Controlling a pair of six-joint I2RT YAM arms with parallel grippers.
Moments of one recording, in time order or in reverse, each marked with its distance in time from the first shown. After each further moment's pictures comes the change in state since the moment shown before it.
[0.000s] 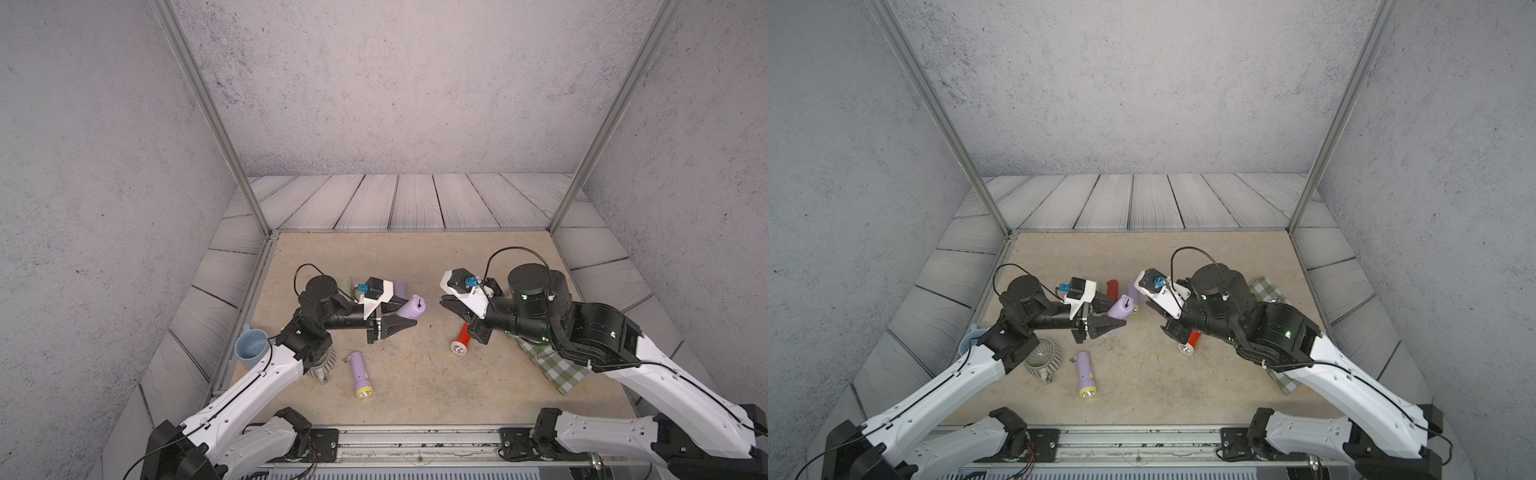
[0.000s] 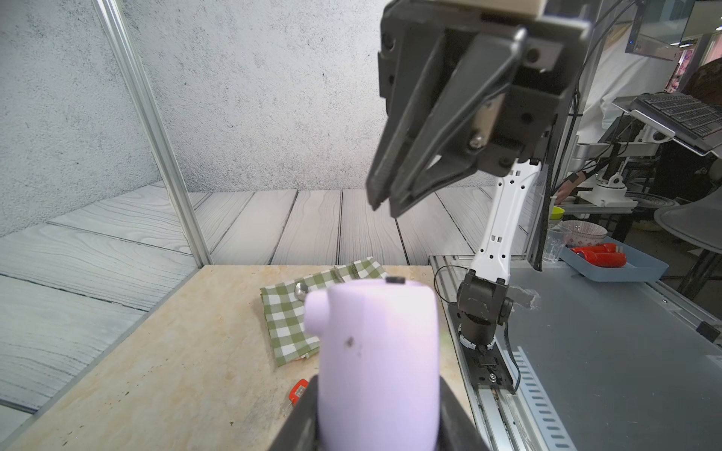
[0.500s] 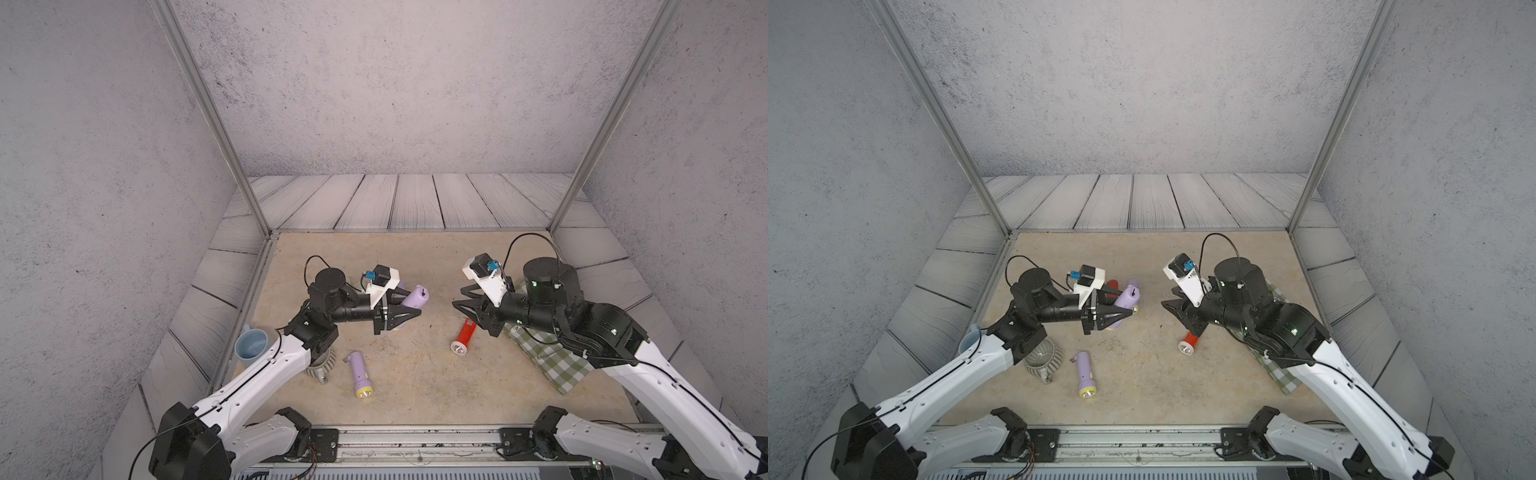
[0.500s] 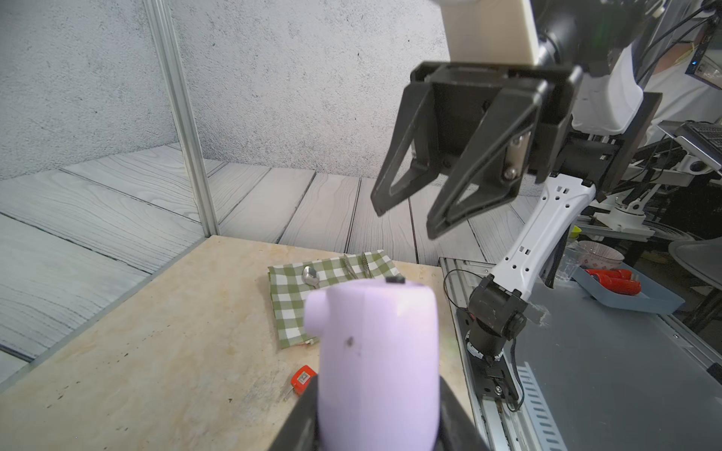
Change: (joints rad) left arm -0.001 0.090 0.046 -0.006 -0.042 -0.063; right arm -0.198 -0.030 -0.051 0.010 -0.200 0.124
